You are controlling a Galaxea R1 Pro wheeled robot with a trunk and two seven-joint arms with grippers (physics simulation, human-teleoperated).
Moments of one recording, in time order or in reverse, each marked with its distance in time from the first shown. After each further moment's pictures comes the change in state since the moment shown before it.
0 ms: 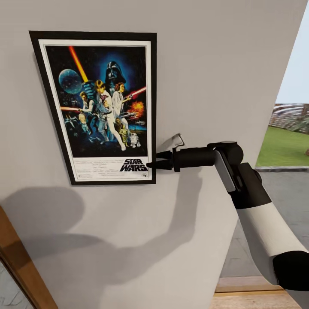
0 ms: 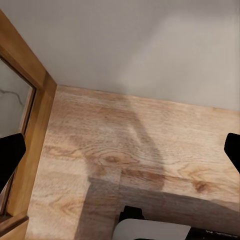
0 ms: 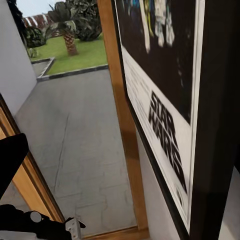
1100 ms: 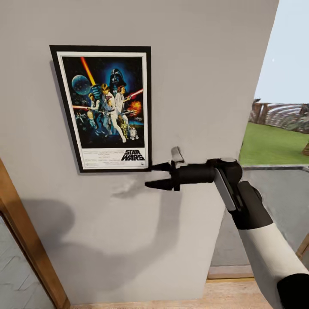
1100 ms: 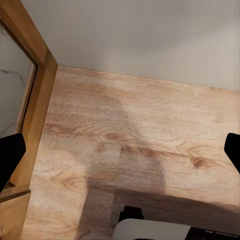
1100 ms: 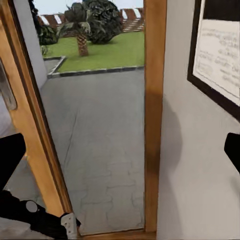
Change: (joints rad) left arm 0.000 0.001 0.000 0.000 0.000 0.000 -0.003; right arm 0.149 -0.001 0.002 -0.107 0.029 -0.136 0.035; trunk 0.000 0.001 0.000
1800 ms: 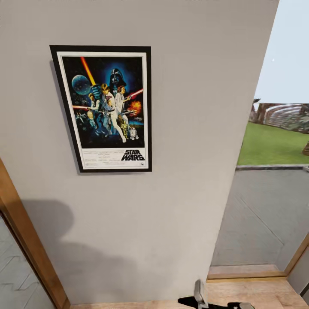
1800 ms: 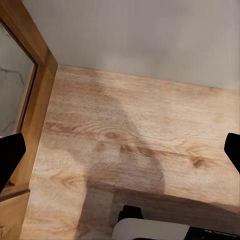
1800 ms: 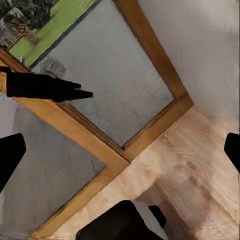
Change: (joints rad) left arm 0.000 -0.001 0.002 0.002 0.002 0.000 -0.001; right arm 0.651 -0.073 -0.015 0.830 0.093 -0.840 -0.039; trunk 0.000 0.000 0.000
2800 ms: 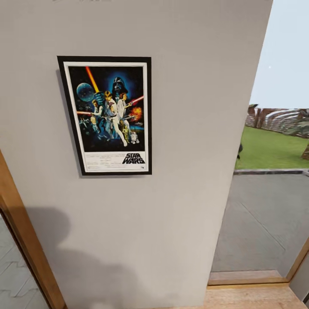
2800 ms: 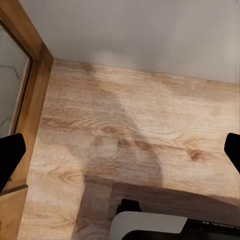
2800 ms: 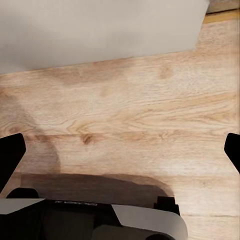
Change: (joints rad) left arm 0.000 -0.001 -0.018 0.053 -0.007 -0.005 0.005; right arm 0.005 0.045 -0.002 0.445 -0.202 -0.055 -0.921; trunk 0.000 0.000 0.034
